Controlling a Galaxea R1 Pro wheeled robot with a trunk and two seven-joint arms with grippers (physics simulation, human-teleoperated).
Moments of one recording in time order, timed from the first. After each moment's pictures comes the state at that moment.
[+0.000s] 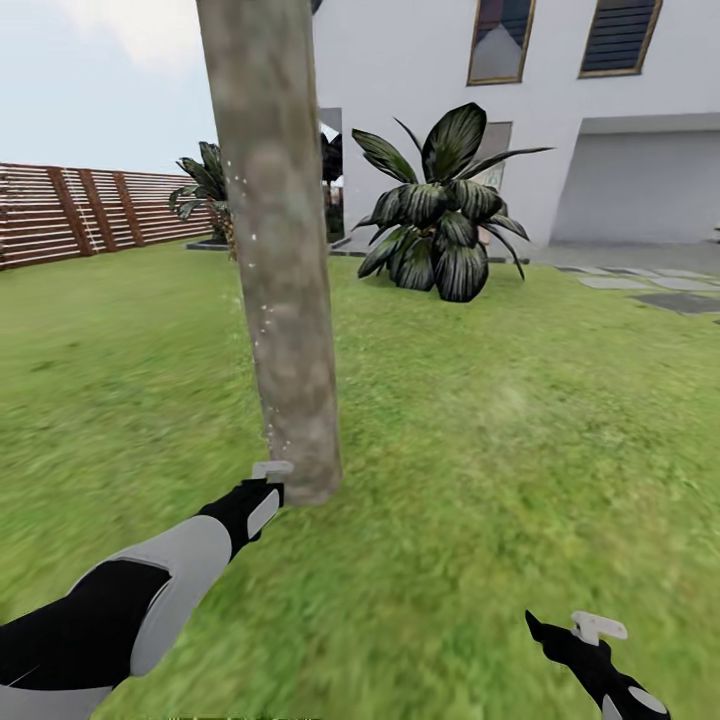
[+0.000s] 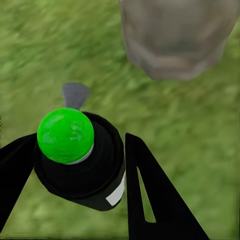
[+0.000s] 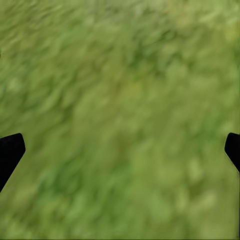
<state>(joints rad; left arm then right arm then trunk) -1.04 -0.10 -0.16 -0.12 0.23 0.27 0.37 -0.40 -0.17 -0.47 -0.42 0.06 -0.16 0.31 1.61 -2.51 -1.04</state>
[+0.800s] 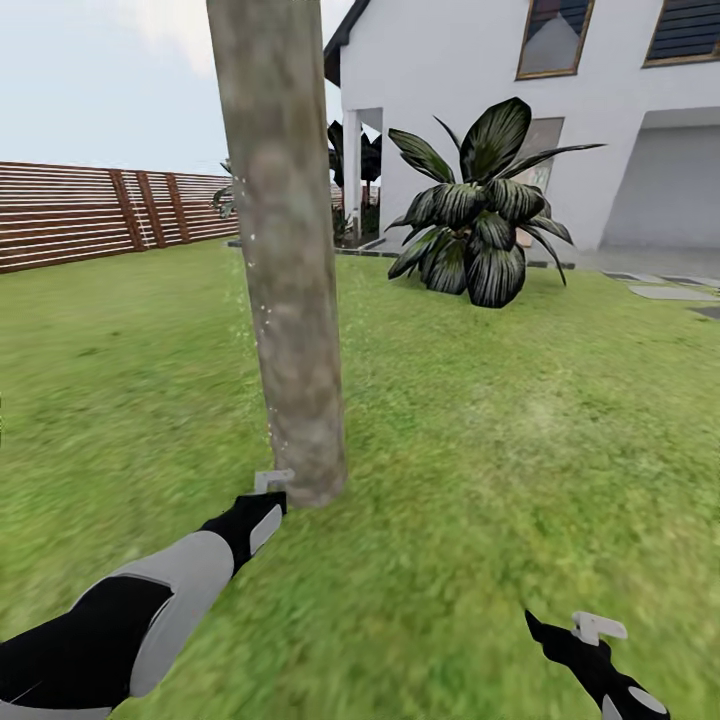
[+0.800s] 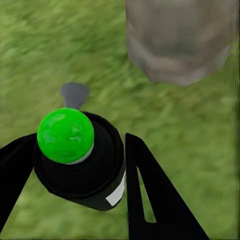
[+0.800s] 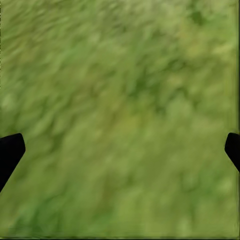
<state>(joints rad) -1.00 -0.11 -0.16 -0.12 0.23 0.19 0.37 -0.40 -0.17 -0.47 -0.42 0.06 -0.16 0.31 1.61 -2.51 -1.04</state>
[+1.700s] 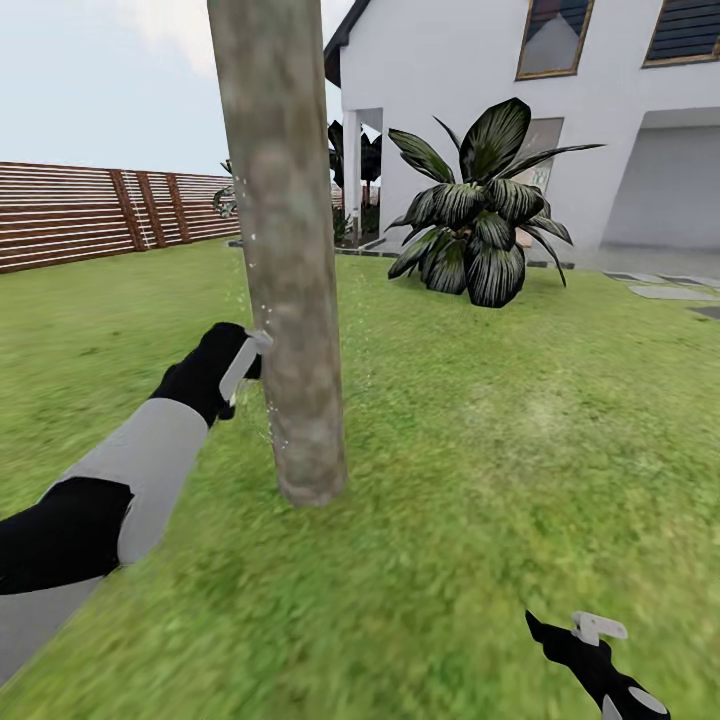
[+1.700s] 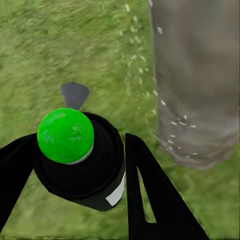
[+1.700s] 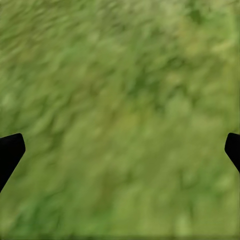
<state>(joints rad) -1.34 -0.03 -0.15 -0.58 0.19 0.90 0.44 -0.40 -0.17 -0.47 -0.42 0.06 -0.16 0.31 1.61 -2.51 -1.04</state>
